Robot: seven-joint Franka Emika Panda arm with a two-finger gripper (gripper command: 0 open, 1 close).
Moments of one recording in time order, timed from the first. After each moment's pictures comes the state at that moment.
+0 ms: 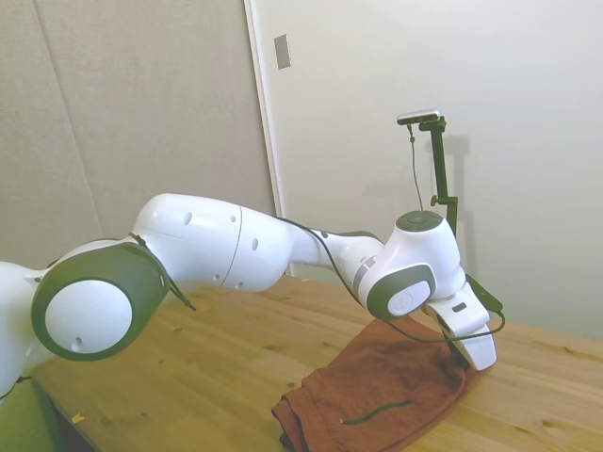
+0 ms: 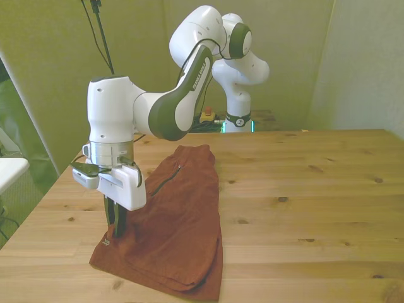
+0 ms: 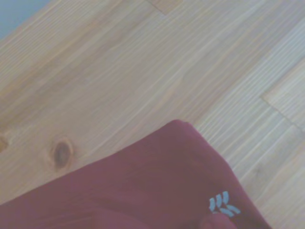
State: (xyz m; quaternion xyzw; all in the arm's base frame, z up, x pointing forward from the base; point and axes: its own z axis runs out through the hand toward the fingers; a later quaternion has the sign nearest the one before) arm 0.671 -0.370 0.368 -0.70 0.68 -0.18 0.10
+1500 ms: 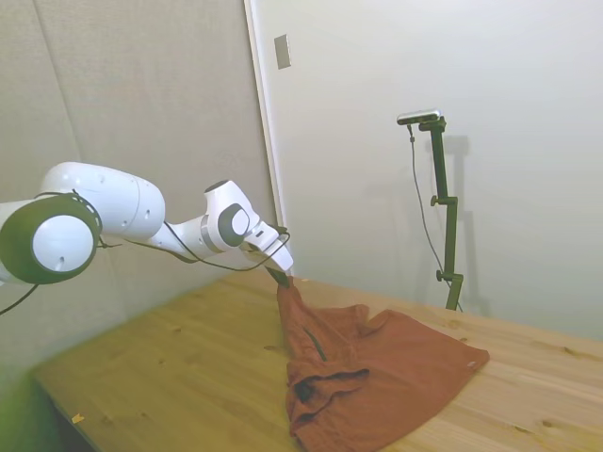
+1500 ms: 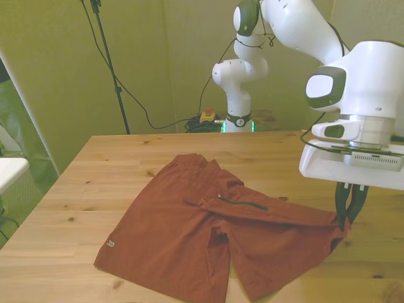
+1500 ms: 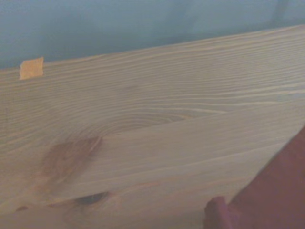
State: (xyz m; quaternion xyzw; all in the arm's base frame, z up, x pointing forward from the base) arm 0.727 0.120 0.401 -0.84 0.49 -0.23 0.04
